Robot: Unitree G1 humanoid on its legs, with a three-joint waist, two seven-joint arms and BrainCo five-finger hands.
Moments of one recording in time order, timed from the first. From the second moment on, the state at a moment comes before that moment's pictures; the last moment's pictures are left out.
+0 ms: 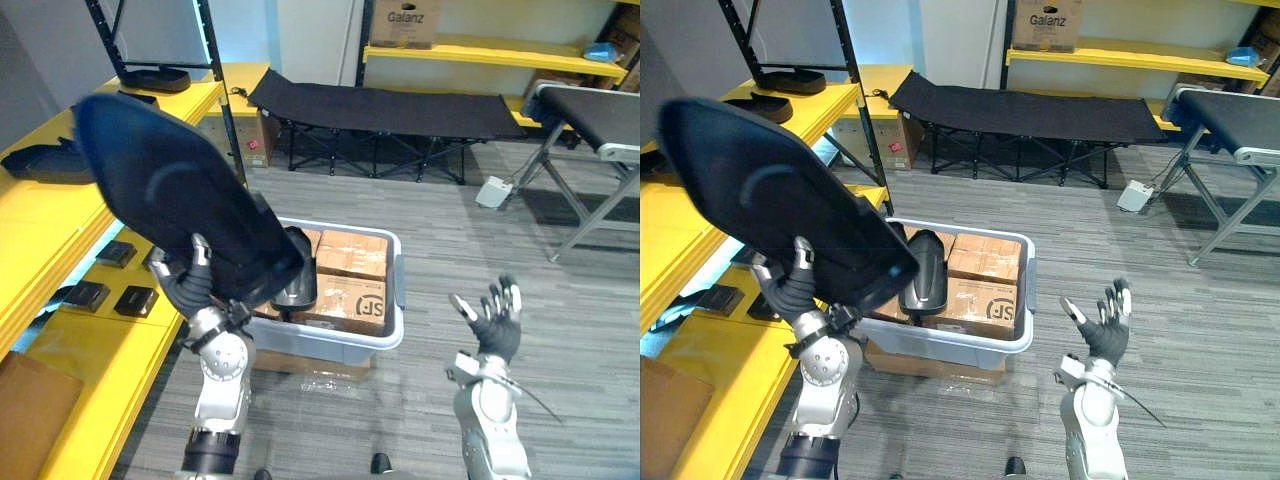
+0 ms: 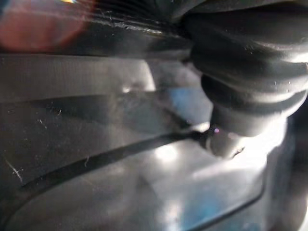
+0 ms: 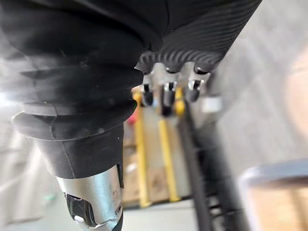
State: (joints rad) left arm 0.06 0.02 -0.09 -0.08 -0.10 -0.45 0.56; right arm 0.27 -0.07 -0.05 0.02 0.30 -0.26 -0.32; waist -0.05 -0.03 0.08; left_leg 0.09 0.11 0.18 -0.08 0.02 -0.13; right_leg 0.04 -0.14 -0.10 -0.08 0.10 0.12
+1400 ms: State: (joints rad) left arm 0.30 0.05 0.11 -0.29 -0.24 -0.37 0.21; right arm 0.12 -0.06 -0.12 0.05 0.20 -0.34 -0.28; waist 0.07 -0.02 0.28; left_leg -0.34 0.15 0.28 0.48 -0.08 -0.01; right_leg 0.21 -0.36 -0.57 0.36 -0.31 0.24
